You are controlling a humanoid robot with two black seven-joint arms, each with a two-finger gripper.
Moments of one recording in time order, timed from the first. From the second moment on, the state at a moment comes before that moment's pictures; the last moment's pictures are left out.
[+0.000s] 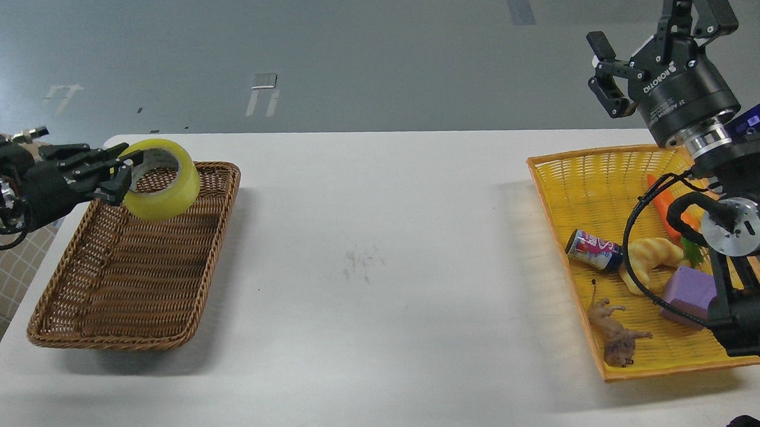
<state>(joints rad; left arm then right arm) -0.63 0.95 -0.51 -0.93 1.86 0.18 -0.49 0.42 -0.14 1.50 1.42 -0.87 0.23 -0.02</state>
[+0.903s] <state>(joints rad) -0.50 0.92 -0.51 -0.82 1.51 0.23 -0.49 0.42 -0.14 1.50 1.40 -0.87 0.21 -0.02</state>
